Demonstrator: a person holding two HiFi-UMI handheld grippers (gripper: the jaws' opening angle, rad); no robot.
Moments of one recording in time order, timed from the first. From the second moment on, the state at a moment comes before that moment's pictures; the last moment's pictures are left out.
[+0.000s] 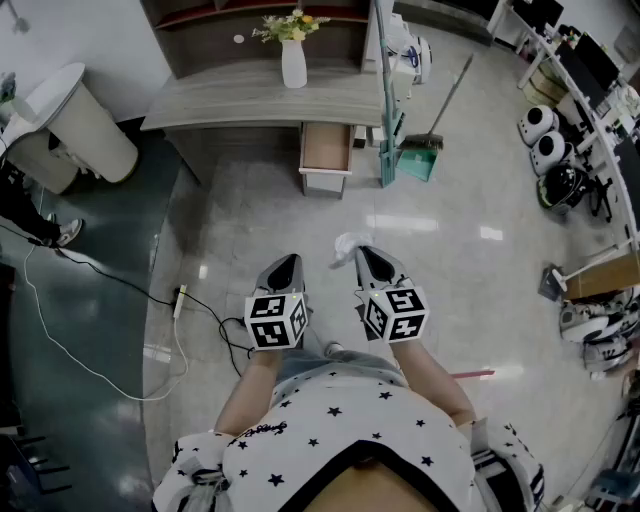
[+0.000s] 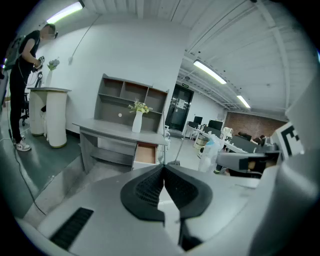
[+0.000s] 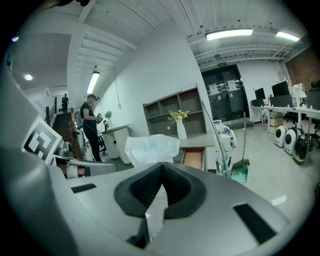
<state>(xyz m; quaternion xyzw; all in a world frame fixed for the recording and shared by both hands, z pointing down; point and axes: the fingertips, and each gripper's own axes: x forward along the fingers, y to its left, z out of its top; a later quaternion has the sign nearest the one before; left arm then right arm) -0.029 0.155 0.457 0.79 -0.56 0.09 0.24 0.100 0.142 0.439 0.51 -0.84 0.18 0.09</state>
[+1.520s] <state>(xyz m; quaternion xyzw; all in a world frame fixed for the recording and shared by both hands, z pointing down) -0.032 0.233 0.447 0.79 -0.57 0.07 0.23 0.087 0.215 0.419 0.48 -0.86 0.18 0.05</state>
